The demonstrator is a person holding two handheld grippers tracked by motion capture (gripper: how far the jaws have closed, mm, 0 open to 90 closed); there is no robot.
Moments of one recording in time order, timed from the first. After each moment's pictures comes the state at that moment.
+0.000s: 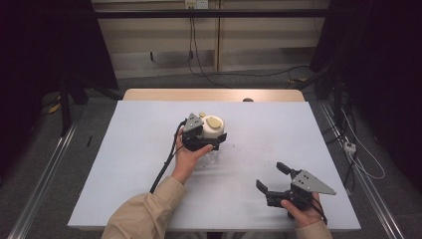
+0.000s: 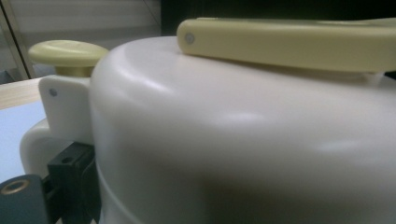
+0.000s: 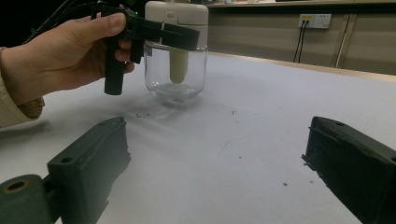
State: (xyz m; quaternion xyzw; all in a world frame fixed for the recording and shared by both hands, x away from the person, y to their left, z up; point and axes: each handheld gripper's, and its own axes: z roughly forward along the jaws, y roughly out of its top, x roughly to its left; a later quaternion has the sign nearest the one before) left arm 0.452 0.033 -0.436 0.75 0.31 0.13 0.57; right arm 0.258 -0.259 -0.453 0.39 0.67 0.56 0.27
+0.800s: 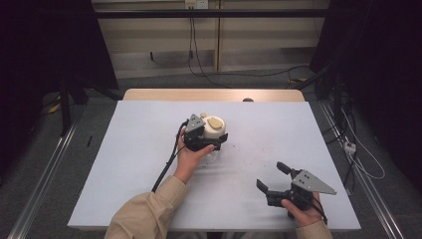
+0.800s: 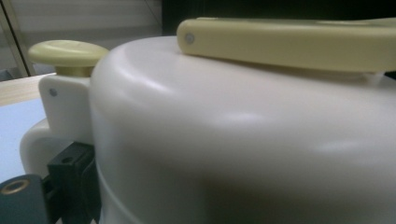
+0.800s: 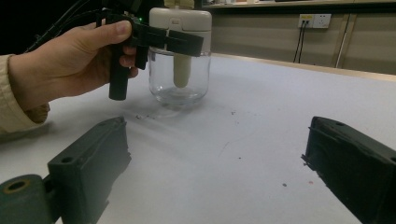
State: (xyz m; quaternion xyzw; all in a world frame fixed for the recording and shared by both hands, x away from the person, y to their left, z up) left arm 0.454 0.028 -0.442 0.74 0.31 0.14 0.57; right arm 0.259 -0.261 -0.452 0.39 0.67 0.57 0.27
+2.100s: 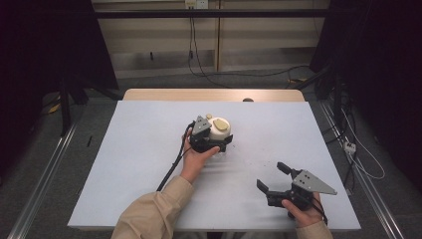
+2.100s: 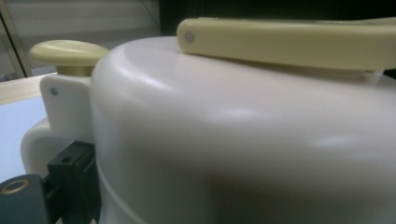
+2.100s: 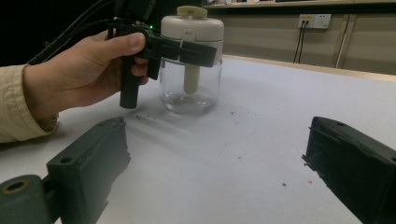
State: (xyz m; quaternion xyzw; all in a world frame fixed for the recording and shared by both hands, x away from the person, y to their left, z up) left arm 0.454 0.012 -0.452 0.75 0.30 0.14 0.57; right arm 0.258 -0.261 -0.452 0.39 0.67 0.57 0.27
